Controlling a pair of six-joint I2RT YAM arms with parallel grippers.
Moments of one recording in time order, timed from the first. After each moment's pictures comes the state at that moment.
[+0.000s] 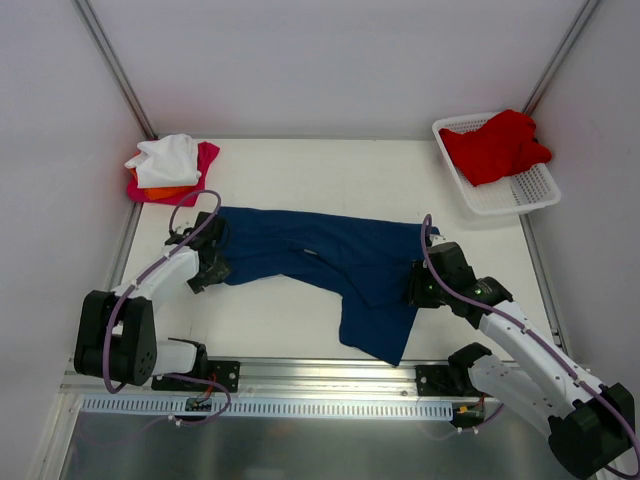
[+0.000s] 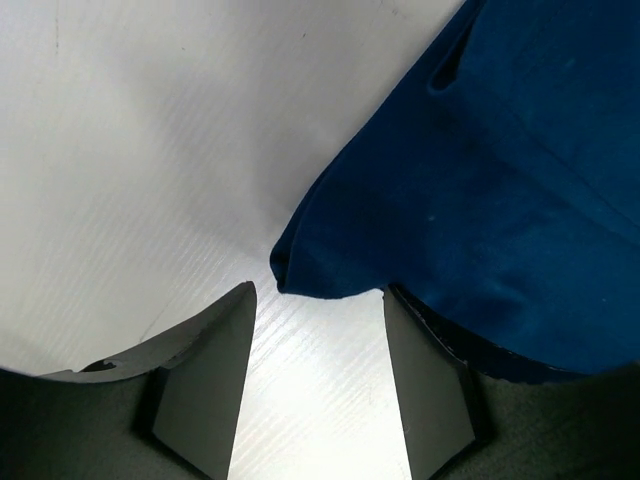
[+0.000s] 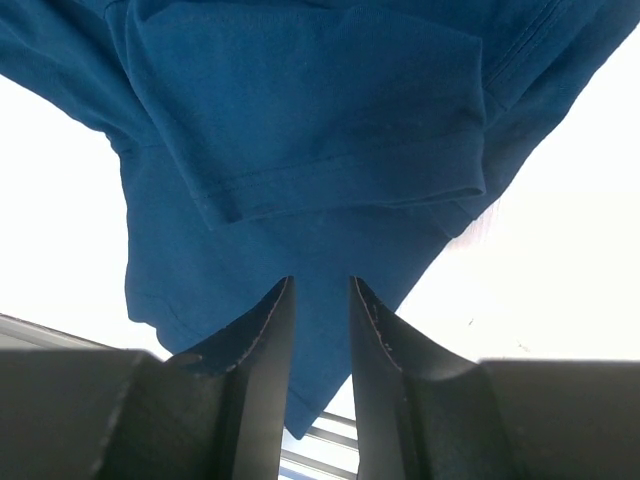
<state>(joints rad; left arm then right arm) -0.17 1.32 0.70 -0.69 -0.34 -0.78 0.51 0.83 0.57 -0.68 -0.01 0.49</state>
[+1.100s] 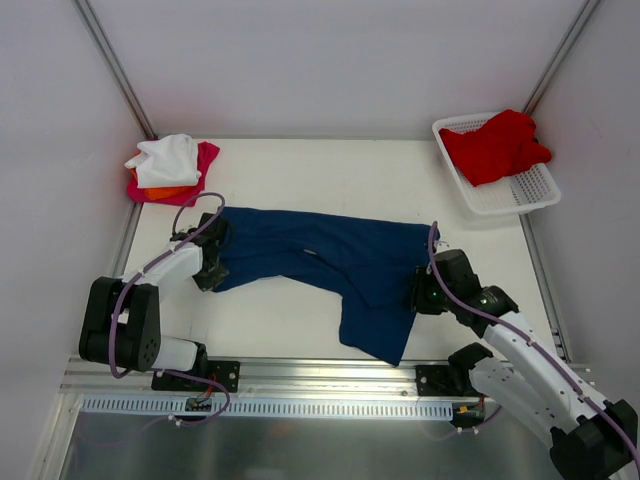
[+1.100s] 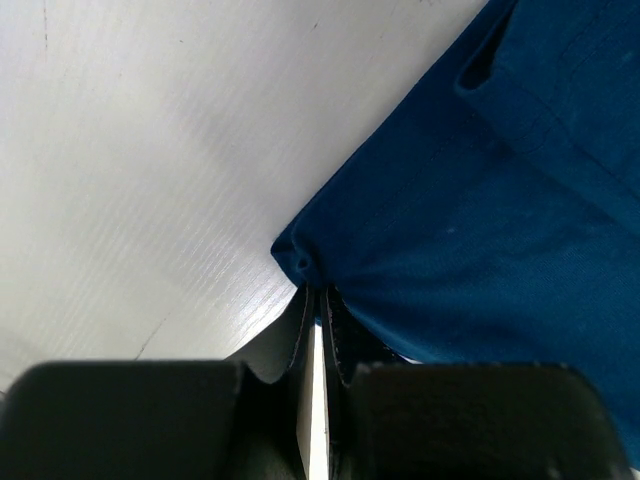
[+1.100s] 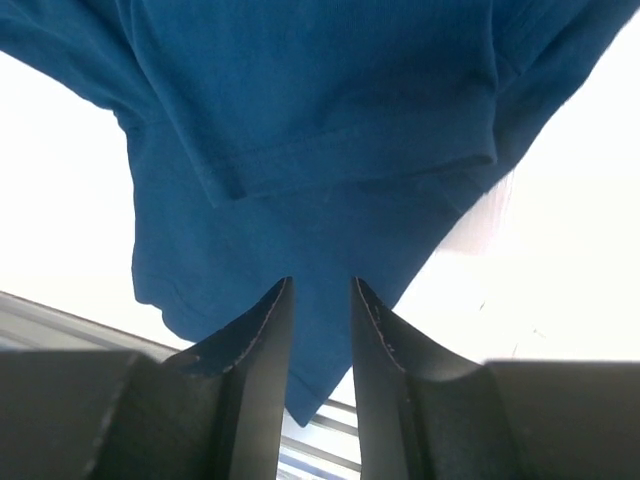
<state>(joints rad) -0.17 1.38 0.70 -0.68 -0.35 -0.78 0.50 0.77 0.54 -0.70 -0.05 0.50</state>
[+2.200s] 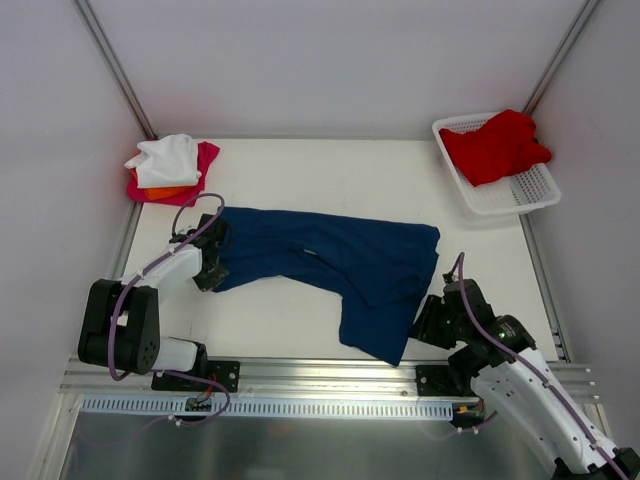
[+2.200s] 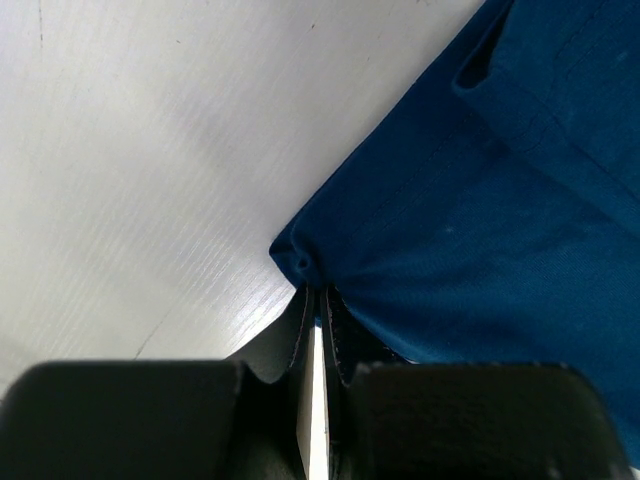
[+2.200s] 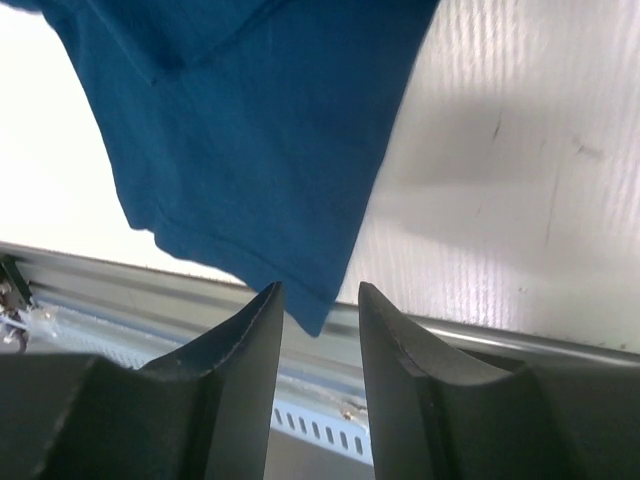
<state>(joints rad) -0.17 1.37 0.69 -0.66 -0.35 -0.78 0.52 0.42 0.41 -1.00 -0.11 0.77</state>
